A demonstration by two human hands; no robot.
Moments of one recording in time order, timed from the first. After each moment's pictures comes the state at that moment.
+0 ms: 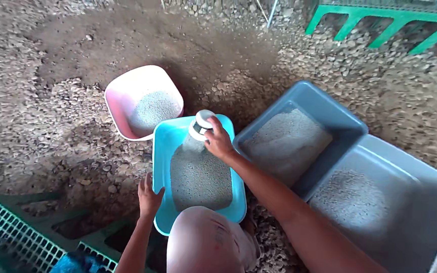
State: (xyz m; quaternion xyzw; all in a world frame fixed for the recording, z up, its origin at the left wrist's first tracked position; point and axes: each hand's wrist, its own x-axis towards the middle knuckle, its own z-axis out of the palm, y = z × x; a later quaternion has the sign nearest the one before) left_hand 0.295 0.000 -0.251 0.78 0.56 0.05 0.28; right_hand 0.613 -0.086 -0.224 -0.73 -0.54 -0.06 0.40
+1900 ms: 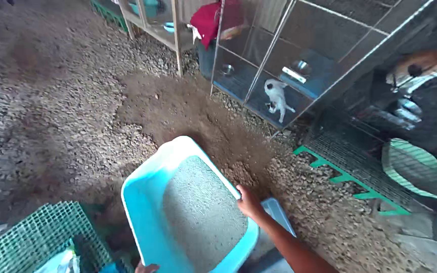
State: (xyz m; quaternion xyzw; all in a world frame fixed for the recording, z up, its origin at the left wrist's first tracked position) left_hand 0.382 -0.002 0.279 0.27 0.72 0.18 0.61; right_hand 0.780 0.019 0.380 -0.80 -0.42 0.42 0.09
